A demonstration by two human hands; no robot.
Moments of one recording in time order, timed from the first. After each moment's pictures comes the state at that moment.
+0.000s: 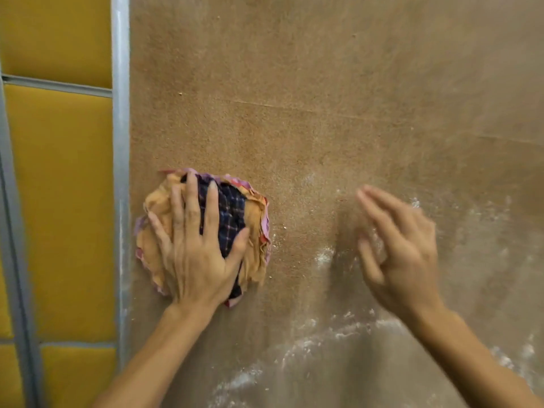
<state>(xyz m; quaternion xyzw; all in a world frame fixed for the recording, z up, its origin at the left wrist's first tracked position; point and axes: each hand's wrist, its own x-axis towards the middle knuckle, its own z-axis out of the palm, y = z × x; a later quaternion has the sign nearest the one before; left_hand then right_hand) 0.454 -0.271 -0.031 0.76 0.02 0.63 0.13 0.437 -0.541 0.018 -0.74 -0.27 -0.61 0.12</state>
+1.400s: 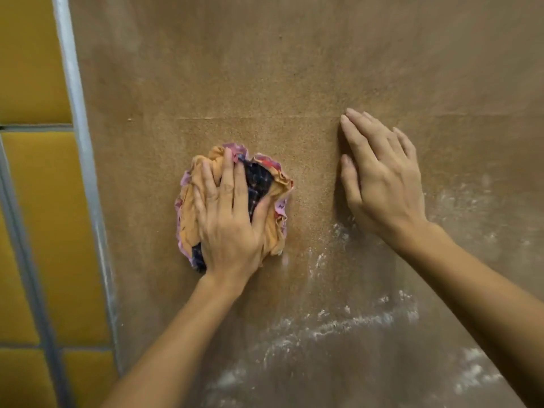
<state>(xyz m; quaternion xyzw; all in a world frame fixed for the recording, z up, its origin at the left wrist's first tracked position) 0.474 -0.364 0.024 0.75 -0.03 0.66 0.10 0.486 -0.589 0.095 -0.71 -0.24 -0.65 0.10</state>
